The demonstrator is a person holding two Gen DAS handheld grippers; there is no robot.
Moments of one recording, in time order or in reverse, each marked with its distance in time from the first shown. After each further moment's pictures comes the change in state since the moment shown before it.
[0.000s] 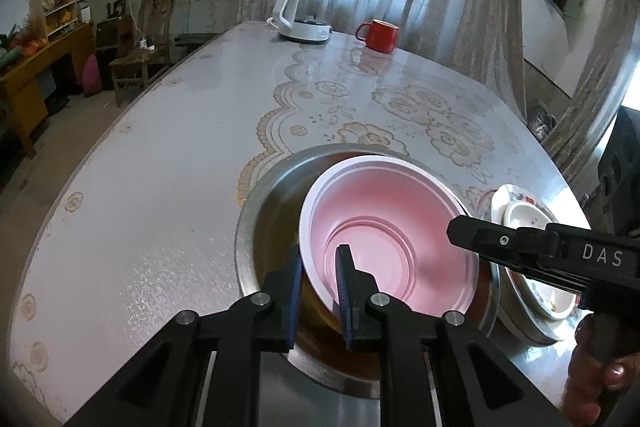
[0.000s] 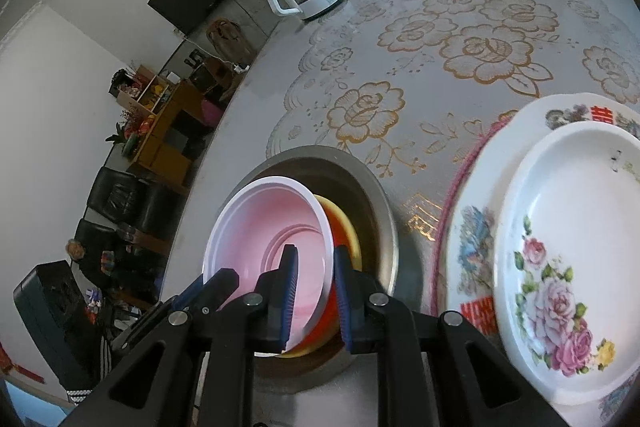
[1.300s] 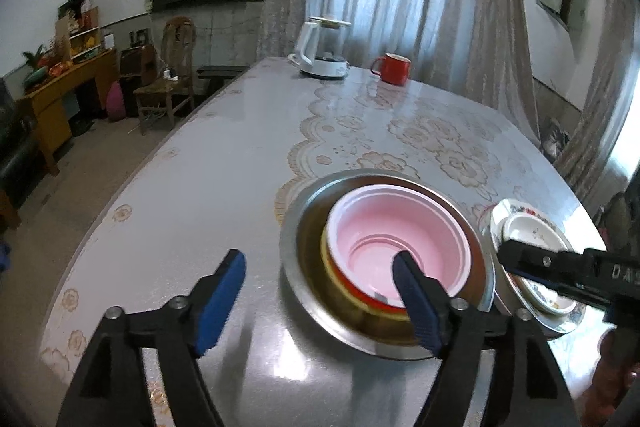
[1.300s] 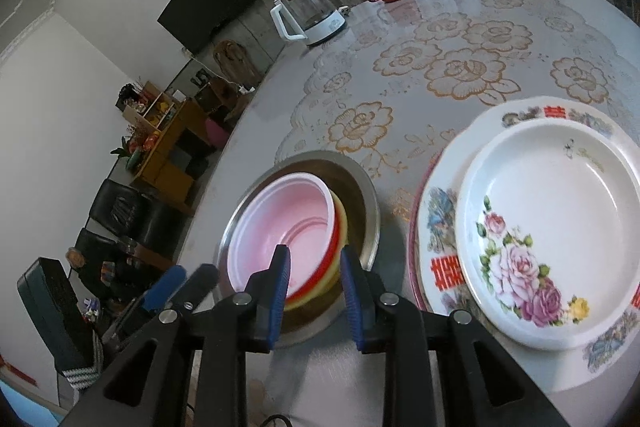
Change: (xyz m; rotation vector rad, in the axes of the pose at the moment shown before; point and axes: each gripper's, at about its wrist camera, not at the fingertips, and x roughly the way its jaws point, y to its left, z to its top) left arm -0.045 0.009 -0.018 -0.007 -0.141 0.084; right arm -0.040 -0.003 -0.027 -0.017 -0.095 0.000
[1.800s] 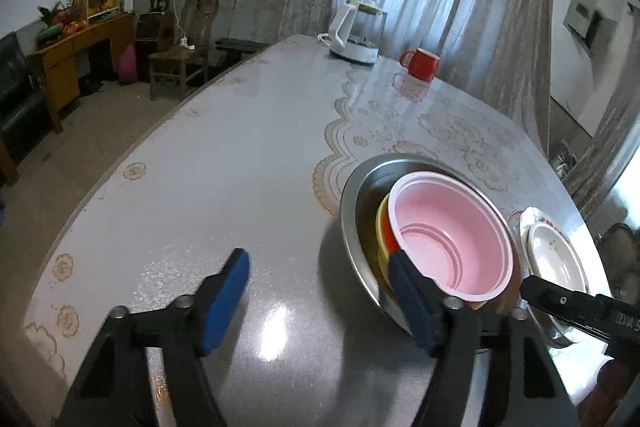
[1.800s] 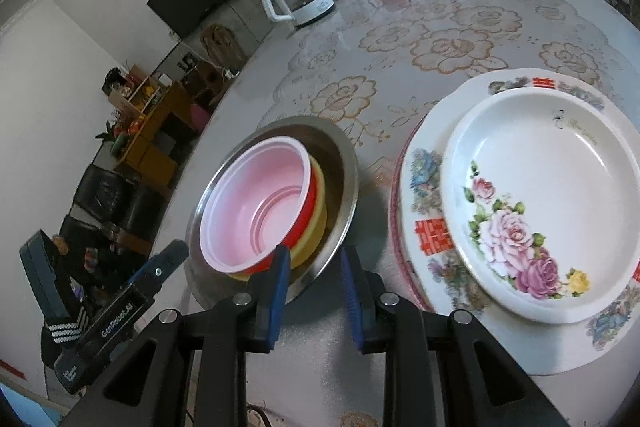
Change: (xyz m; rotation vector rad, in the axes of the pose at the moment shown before) left arm 0.022 0.034 -0.011 -0.104 0.071 -0.003; right arm 0.012 -0.005 -0.017 -0.028 0.052 -0.065
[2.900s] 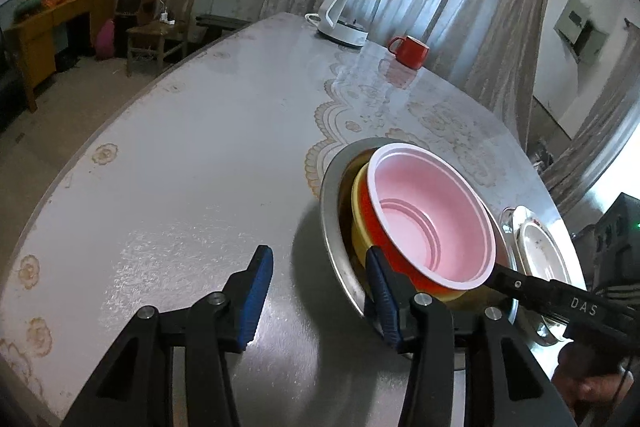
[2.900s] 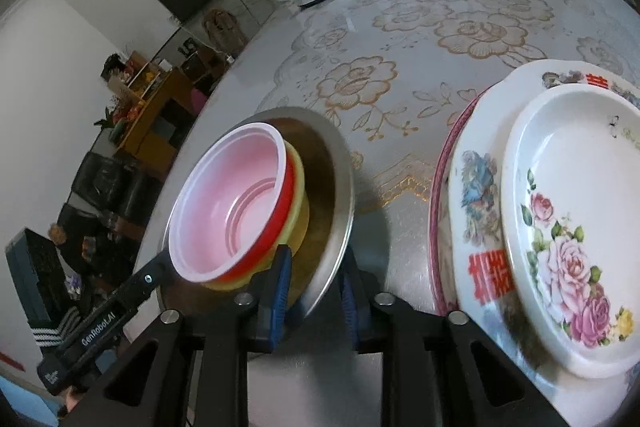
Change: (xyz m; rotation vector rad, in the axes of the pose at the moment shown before) left arm 0.021 0.018 0.009 -0.035 0.066 -0.123; right arm 0.043 0.002 0.013 -0.013 0.045 0.012
